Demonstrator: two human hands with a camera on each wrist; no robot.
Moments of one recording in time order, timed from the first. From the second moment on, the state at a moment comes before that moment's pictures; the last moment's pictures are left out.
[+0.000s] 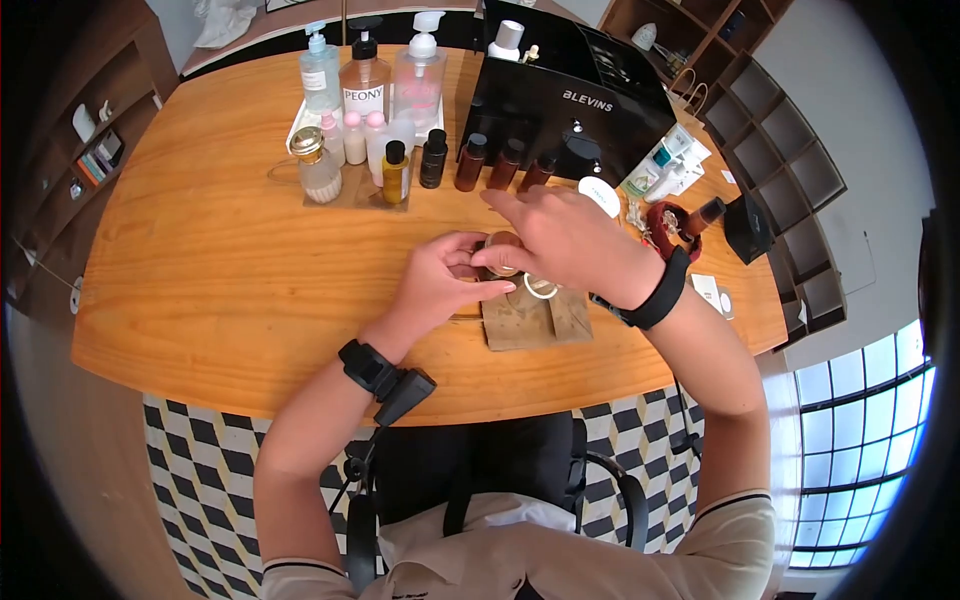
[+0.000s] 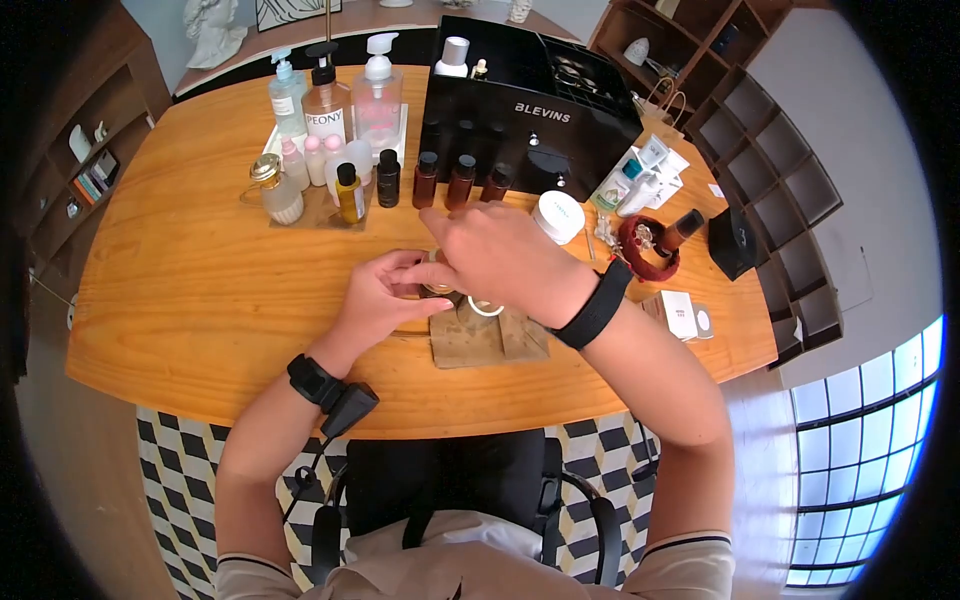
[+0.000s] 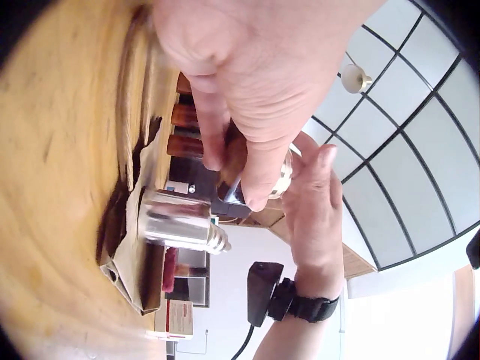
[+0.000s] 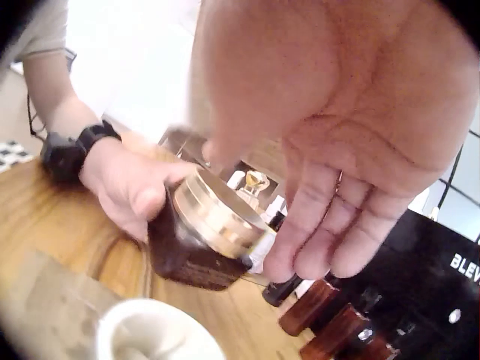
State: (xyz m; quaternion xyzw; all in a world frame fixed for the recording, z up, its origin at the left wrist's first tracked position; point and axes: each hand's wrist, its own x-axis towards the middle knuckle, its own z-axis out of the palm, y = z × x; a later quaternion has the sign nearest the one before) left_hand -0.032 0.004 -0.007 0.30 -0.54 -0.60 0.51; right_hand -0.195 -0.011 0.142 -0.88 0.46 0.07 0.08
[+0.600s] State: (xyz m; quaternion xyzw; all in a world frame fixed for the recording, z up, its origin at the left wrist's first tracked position) left_hand -0.030 0.000 -0.018 0.35 -0.56 -0.54 0.52; right_hand -0.204 -0.026 0.109 -0.93 0.30 -0.08 0.17
